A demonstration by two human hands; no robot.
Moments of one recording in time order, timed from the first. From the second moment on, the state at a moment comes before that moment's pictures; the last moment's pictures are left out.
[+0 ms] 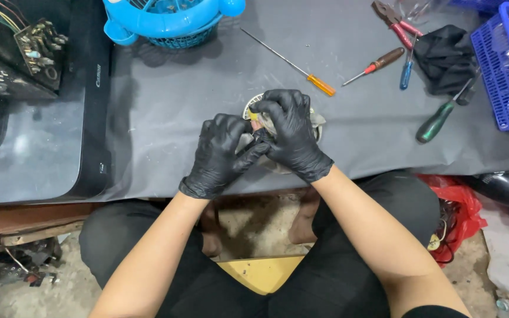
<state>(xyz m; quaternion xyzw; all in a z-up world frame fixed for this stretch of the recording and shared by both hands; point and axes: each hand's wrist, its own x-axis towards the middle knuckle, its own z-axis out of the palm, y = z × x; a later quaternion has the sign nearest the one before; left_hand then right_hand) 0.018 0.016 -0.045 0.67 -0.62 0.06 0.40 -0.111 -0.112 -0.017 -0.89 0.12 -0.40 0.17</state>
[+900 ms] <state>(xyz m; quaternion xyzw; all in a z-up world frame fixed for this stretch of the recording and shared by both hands) -0.016 0.043 0.022 0.62 -0.61 -0.45 0.22 -0.130 -0.152 -0.013 -0.84 0.06 -0.41 0.34</state>
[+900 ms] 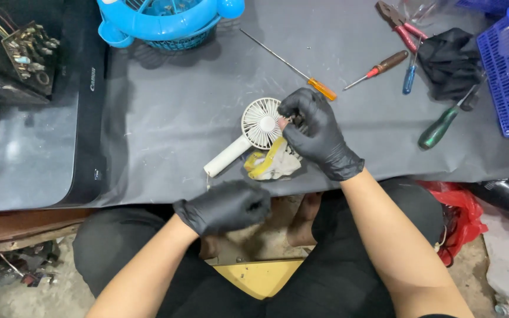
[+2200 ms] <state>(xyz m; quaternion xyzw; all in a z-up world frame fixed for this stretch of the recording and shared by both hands) 0.024 0.013 -0.080 0.79 -0.58 -0.11 0.17 -0.095 -0.114 -0.052 -0.94 0.12 -0.32 0.02</state>
